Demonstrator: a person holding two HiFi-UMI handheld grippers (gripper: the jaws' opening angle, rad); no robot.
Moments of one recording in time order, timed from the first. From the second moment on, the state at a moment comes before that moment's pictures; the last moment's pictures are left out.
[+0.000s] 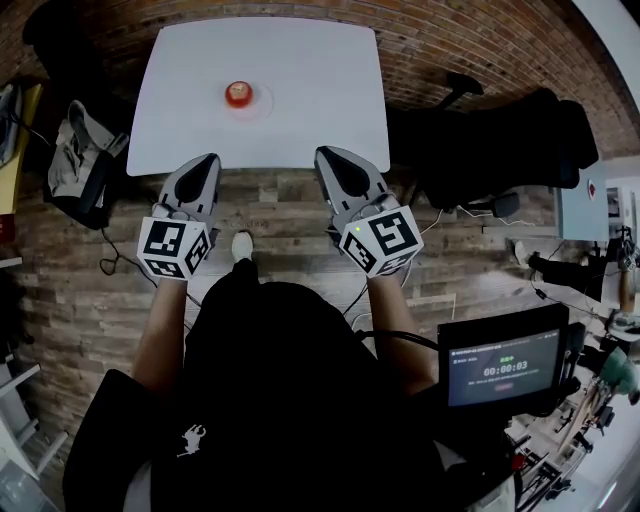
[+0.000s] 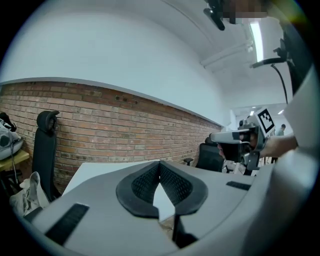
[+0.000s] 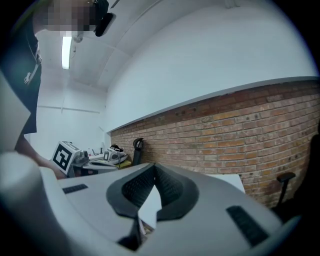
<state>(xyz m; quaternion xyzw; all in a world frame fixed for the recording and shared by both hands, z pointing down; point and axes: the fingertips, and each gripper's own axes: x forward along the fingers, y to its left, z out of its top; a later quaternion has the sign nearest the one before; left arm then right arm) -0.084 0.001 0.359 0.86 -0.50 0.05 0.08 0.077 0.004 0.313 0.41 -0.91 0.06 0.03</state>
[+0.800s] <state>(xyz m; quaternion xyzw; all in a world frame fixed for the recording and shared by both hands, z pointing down) -0.162 -0.128 0.379 0.89 -0.44 0.08 0.10 0.003 -0.119 0.316 0.46 -0.88 0.08 0.02</state>
